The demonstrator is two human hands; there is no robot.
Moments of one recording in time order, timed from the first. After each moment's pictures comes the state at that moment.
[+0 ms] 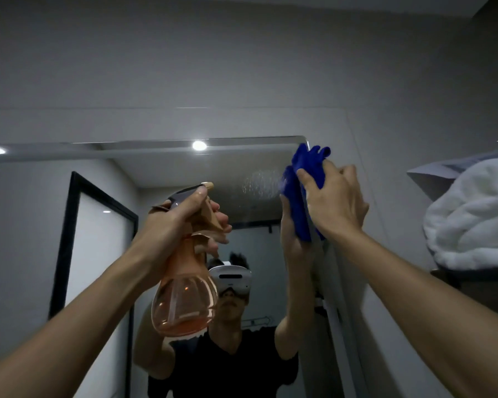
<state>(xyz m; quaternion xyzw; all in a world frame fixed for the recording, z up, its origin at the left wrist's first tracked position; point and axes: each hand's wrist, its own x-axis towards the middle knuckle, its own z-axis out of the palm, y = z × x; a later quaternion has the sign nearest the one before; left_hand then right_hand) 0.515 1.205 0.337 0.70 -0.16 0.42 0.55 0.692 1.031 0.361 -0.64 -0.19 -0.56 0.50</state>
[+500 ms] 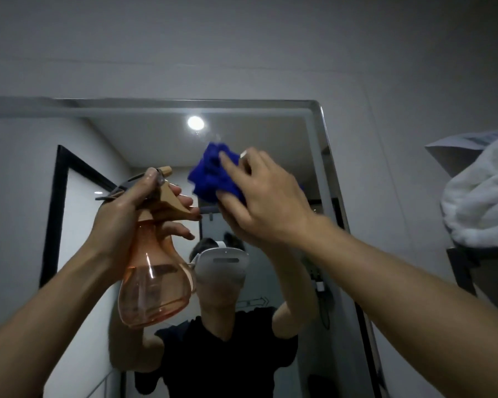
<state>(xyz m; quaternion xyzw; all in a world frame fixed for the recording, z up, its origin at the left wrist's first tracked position) 0.522 1.267 0.320 0.63 -0.16 0.44 0.61 0.669 1.113 0.341 -0.58 -0.45 -0.66 0.16</state>
